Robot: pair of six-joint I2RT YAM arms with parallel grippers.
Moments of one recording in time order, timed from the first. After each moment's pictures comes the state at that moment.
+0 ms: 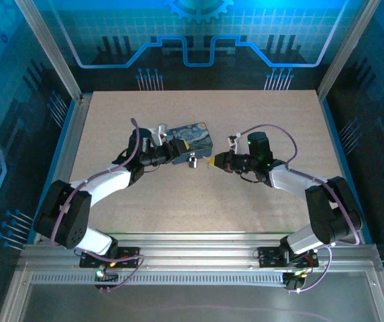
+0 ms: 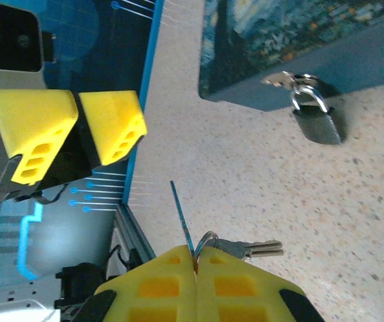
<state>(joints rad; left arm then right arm) -0.37 1.46 0.76 0.24 0.50 -0.90 0.35 1.50 0.73 0.17 -0.80 0.76</state>
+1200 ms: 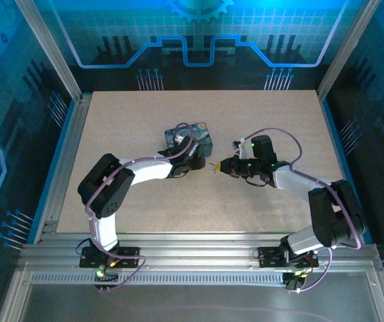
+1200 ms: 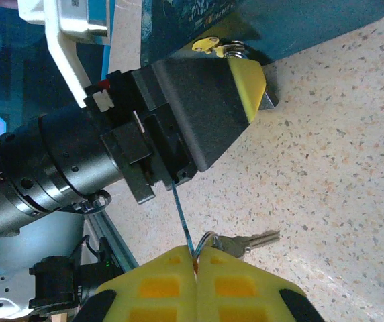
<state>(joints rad) -0.65 1.89 1.13 -0.14 -0.18 -0.74 0.31 1.46 0.71 0.01 -0.78 0.65</state>
